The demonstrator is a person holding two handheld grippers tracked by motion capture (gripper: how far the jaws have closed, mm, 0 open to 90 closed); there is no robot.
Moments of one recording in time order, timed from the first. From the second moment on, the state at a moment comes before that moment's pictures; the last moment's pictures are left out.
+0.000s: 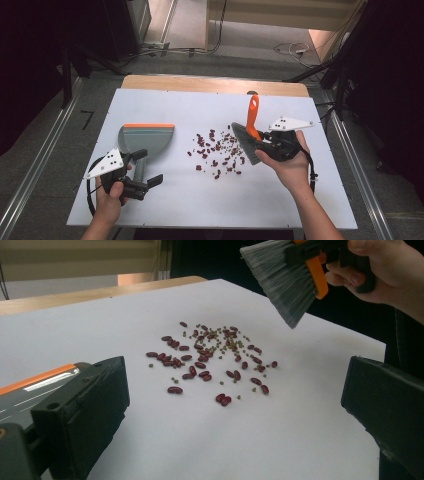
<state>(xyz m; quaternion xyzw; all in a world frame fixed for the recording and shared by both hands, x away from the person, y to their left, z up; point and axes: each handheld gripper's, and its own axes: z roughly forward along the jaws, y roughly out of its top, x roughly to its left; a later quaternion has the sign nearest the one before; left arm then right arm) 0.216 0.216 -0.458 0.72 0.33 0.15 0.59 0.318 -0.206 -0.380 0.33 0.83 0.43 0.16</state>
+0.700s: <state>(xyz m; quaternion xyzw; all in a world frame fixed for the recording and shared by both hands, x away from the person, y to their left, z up) 0.215 0.215 -0.463 0.72 0.33 0.14 0.59 0.408 -0.167 -0.403 0.34 0.88 0.23 0.24</state>
